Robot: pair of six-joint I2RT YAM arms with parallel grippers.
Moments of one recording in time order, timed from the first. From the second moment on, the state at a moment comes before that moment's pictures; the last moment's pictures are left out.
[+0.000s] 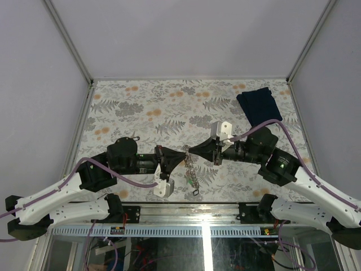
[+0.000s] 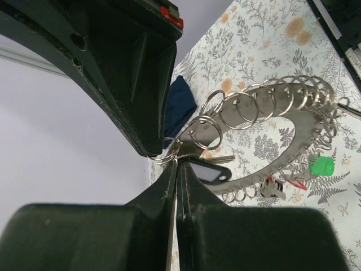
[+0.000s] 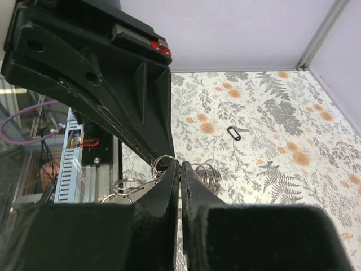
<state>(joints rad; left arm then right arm) -1.11 0.82 1.00 -0.41 0.35 1.03 0.95 0.88 1.01 -0.20 -0.44 -0.15</state>
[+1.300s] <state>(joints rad) -1.11 0.73 0.85 0.04 0.26 0.63 0.95 0.76 0.71 0.42 -0.31 -0.09</state>
